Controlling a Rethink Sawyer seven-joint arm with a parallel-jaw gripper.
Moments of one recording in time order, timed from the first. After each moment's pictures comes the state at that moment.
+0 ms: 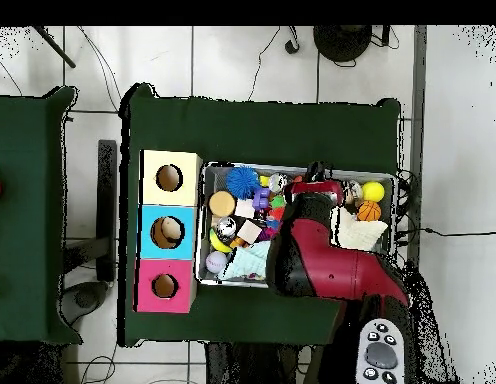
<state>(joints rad) -0.22 -0.65 -0.27 1.69 -0.34 -0.40 1.58</state>
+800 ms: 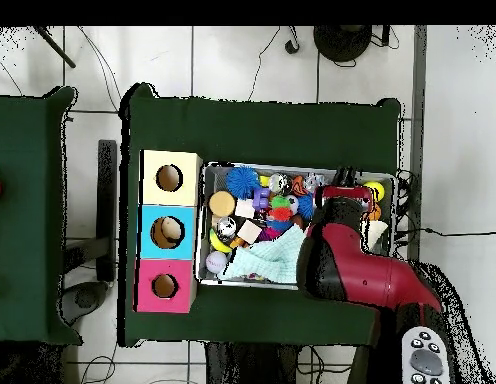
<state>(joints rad) -0.34 -0.65 -0.22 1.69 -0.38 -0.42 1.58</state>
